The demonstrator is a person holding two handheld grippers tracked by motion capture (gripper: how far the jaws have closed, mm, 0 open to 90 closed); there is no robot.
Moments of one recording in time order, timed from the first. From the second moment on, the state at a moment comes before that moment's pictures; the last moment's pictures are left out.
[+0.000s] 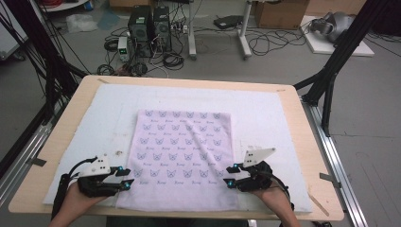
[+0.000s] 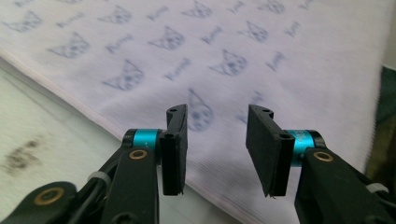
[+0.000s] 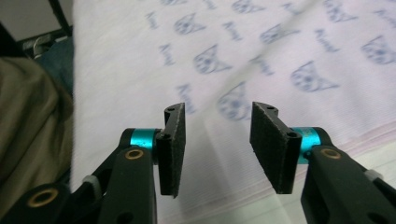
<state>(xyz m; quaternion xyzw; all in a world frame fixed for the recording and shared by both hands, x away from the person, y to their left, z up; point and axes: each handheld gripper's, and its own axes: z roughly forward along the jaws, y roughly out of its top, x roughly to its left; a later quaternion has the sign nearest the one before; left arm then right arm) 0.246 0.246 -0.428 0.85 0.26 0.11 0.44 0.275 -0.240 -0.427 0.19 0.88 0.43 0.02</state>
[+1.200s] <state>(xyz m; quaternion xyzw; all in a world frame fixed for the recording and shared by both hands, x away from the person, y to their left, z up) 0.301 0.239 -0.423 0.83 0.29 0.15 0.46 0.323 -0.240 -0.425 0.24 0.86 0.44 0.08</state>
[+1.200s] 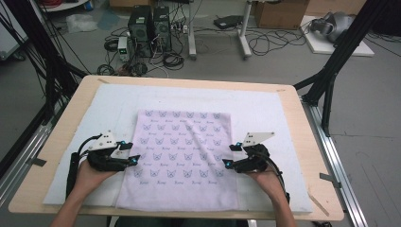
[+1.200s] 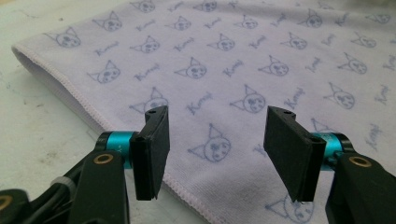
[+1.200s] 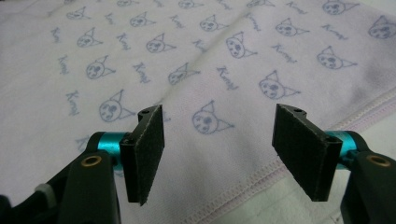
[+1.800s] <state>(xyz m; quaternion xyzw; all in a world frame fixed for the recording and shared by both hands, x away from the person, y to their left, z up) 0.309 0.244 -0.419 0.83 0.29 0.14 0.46 0.329 -0.243 -0.418 0.24 0.86 0.44 0.08</state>
